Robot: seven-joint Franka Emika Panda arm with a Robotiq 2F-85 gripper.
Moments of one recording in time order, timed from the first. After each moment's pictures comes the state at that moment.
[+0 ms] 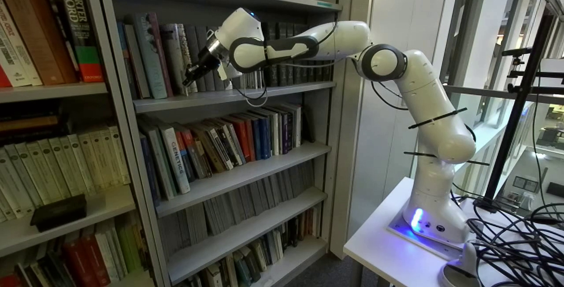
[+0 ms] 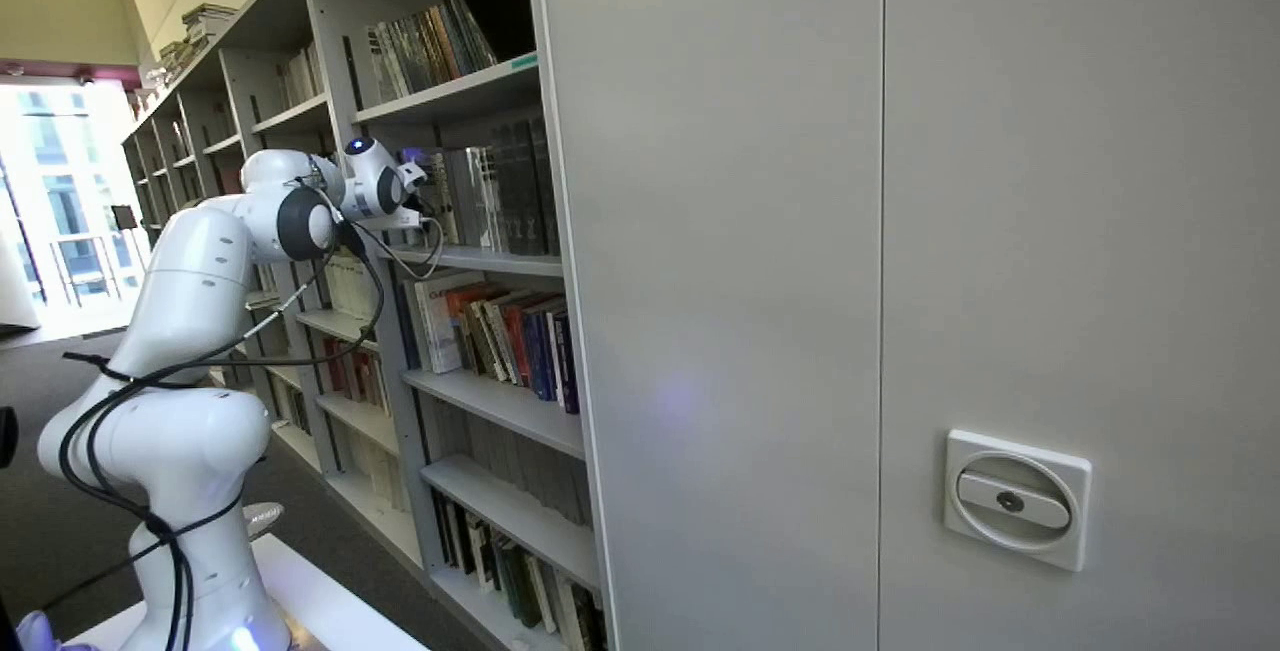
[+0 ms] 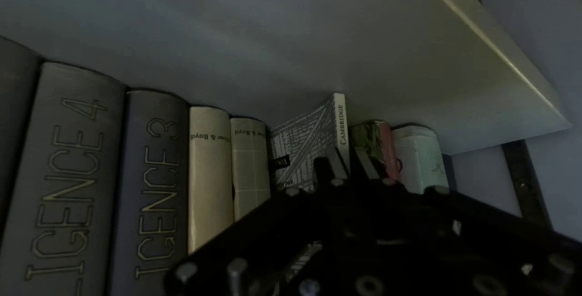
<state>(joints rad) 0.51 0.54 0.13 -1.15 -0.16 2.58 0.12</state>
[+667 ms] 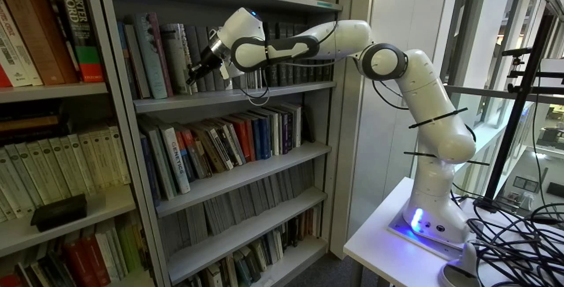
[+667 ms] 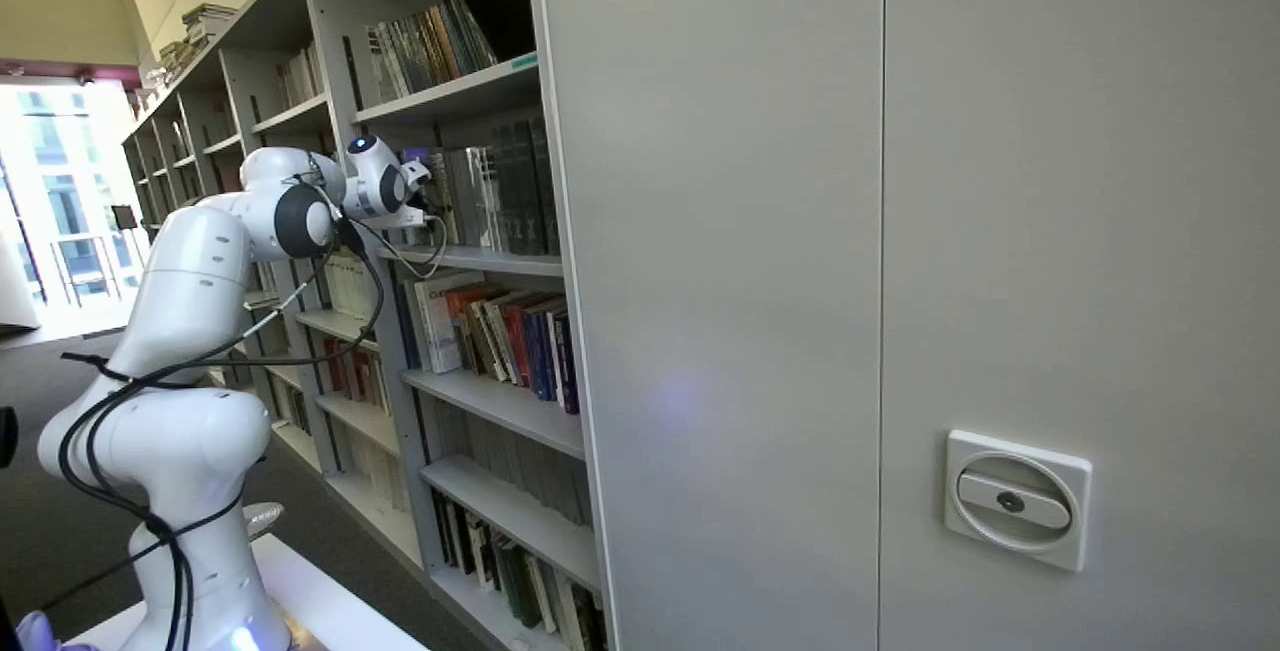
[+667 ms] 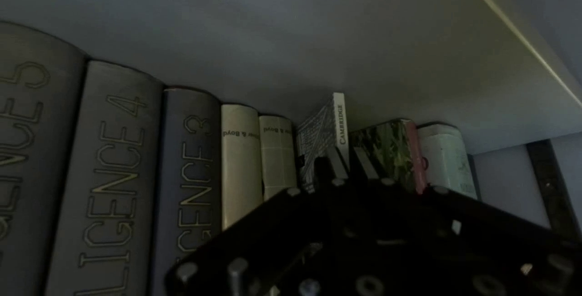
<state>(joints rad) 0.51 0.53 0.10 -1.17 -0.16 2.58 0.13</state>
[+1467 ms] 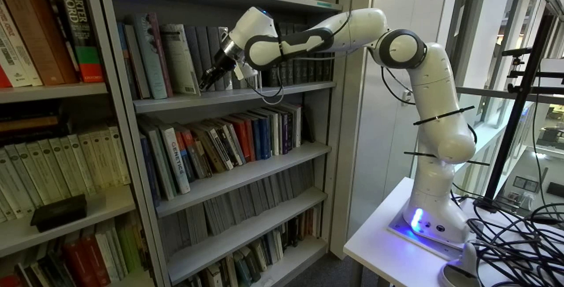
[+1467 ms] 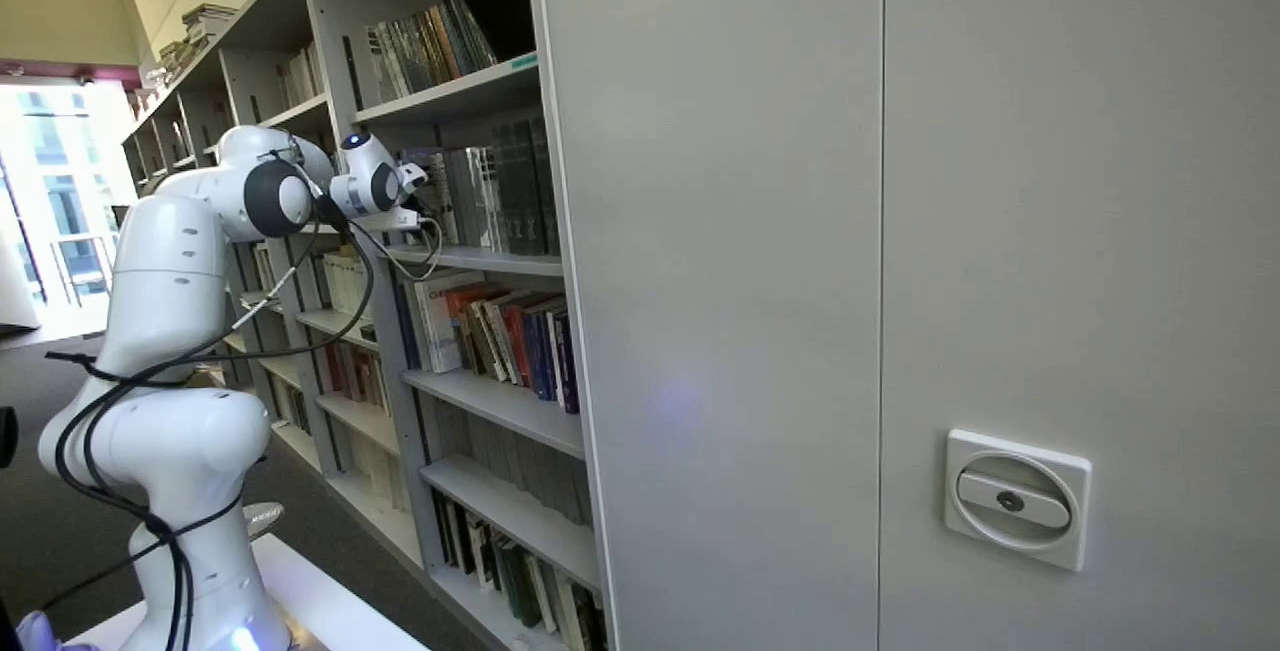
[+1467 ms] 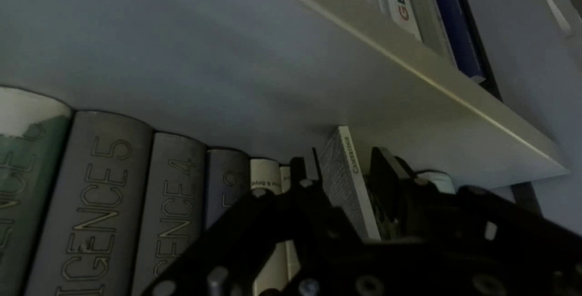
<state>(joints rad) 0.50 0.35 0.08 -1.43 -0.13 2.58 0.13</state>
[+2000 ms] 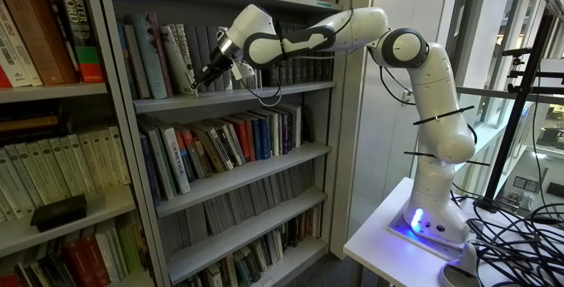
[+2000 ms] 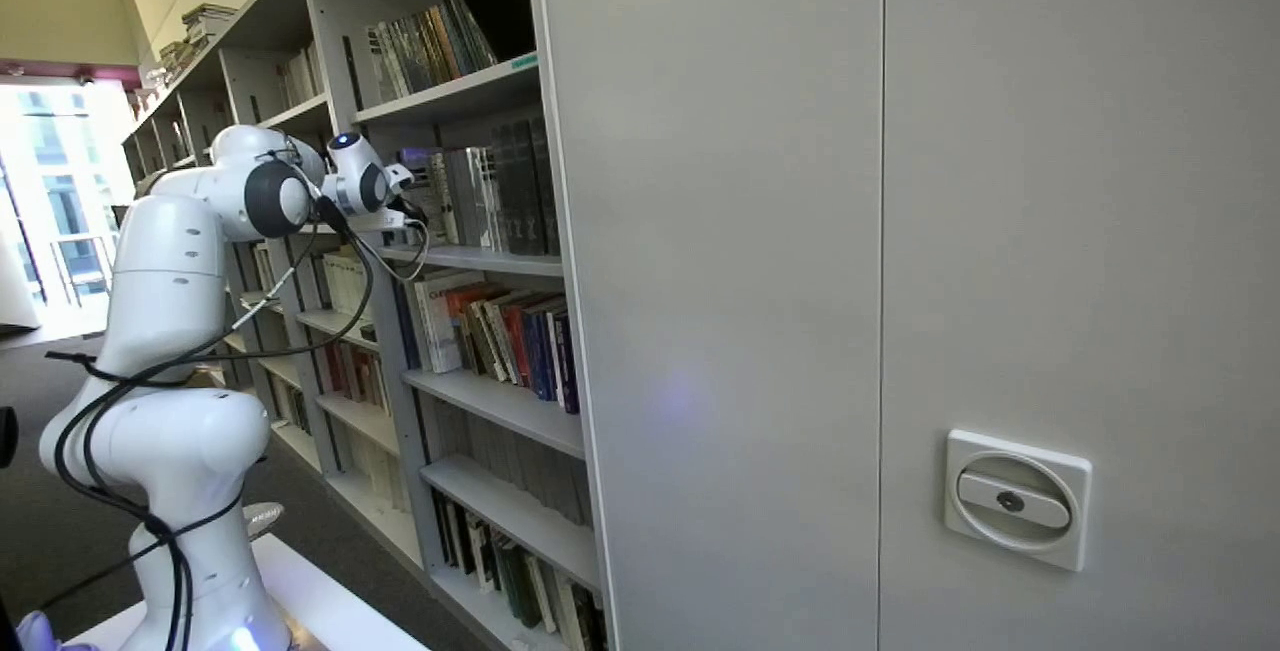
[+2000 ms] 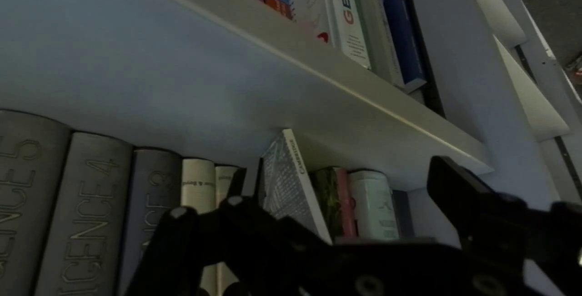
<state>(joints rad) 0.49 0.35 0.16 -1.42 -0.12 2.58 0.12</state>
